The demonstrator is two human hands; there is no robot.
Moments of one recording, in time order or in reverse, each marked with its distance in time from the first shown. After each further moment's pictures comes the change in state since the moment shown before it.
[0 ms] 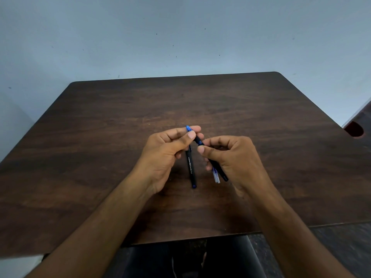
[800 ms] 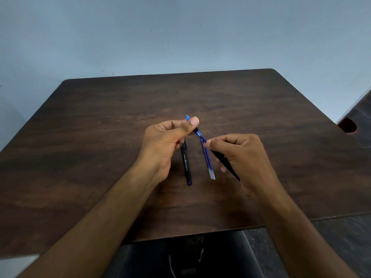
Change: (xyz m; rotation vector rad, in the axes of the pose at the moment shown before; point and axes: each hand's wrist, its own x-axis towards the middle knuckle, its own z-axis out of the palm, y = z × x) left_hand 0.018 0.002 0.018 -0.053 0.201 -0.033; right_hand -0.006 -0.002 -0.018 -0.034 0.091 0.059
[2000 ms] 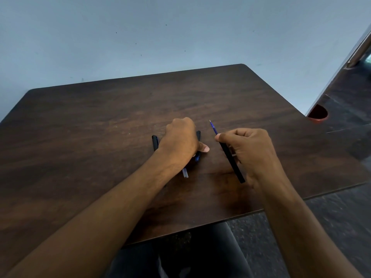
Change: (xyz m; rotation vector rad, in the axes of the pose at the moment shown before) left_hand 0.051 -0.018 0.107 1.564 -0.145 -0.148; right_hand -0.002 0.010 -0.062 -0.005 0.287 0.045
